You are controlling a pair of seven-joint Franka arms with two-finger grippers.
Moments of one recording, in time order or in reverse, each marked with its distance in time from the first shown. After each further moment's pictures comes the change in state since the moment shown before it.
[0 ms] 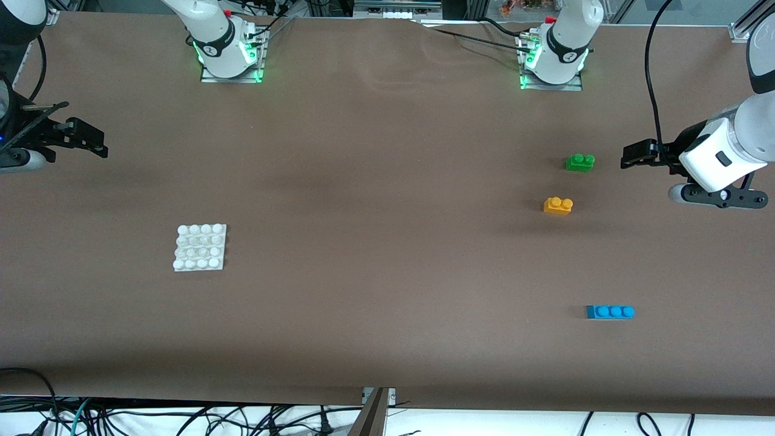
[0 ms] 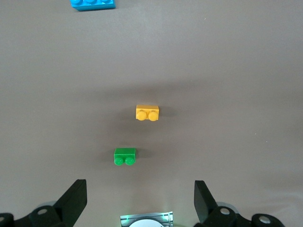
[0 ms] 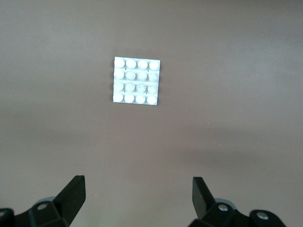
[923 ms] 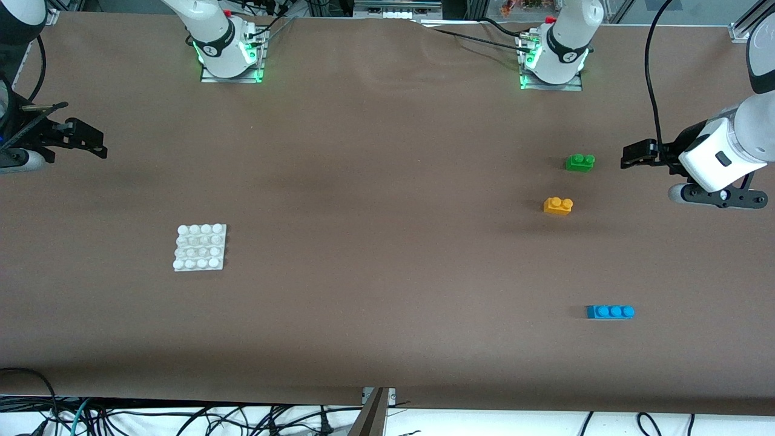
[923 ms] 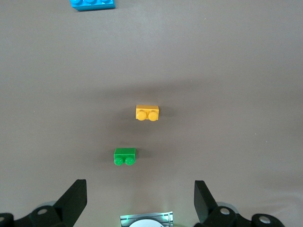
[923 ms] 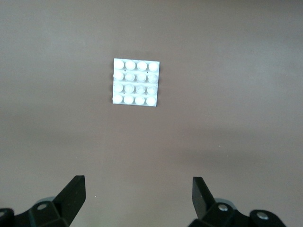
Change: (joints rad) left arm 0.000 0.000 0.000 0.000 0.000 0.000 0.000; right arm 0.000 0.003 -0.001 0.000 0.000 0.016 0.000
